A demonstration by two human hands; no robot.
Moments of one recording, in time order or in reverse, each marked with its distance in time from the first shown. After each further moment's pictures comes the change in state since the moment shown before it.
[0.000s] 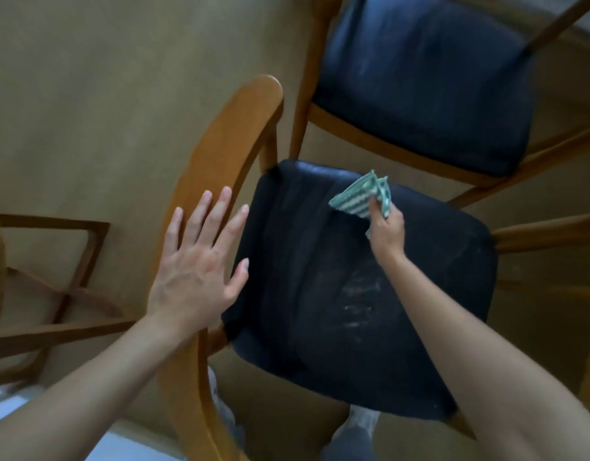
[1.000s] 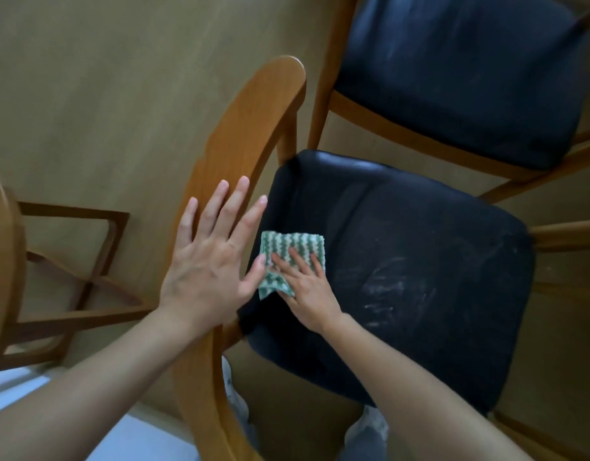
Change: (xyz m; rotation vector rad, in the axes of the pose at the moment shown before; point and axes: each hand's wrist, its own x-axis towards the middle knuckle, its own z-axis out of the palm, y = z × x) left_hand 0.001 -0.003 0.004 0.026 0.027 0.011; right_hand -0.093 0.065 0.104 -0.722 -0.686 -0.650
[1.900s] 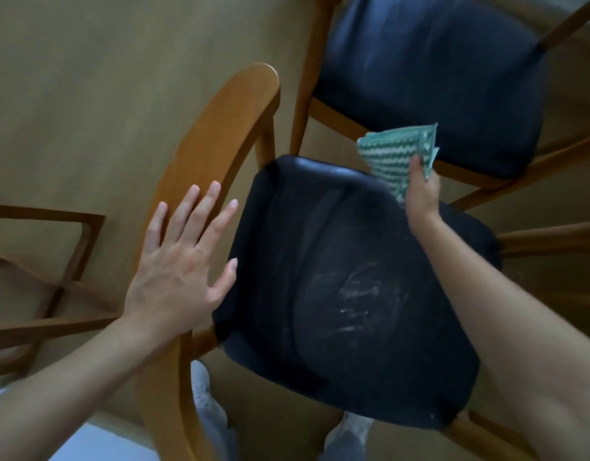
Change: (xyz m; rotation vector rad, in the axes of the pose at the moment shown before) left_hand -0.001 0.001 -0.003 -0.040 -0.001 -0.018; right_hand 0.015 0.096 -0.198 1.037 0.841 0.585
